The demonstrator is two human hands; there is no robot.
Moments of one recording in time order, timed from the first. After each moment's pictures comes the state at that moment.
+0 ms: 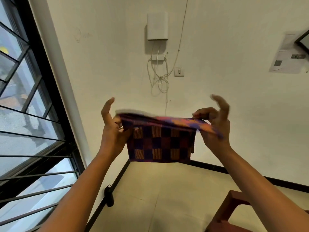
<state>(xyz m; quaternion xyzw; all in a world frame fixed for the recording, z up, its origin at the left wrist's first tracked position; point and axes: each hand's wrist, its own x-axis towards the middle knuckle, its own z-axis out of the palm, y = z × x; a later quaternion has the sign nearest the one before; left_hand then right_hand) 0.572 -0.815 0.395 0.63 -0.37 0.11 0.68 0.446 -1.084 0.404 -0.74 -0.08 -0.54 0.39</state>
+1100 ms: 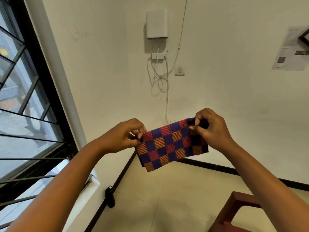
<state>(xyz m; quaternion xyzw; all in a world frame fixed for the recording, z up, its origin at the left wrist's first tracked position) 0.599 -0.819 0.417 0.78 -0.53 -0.05 0.34 0.455 -1.108 0.405 -0.87 -0.01 -0.38 0.32</state>
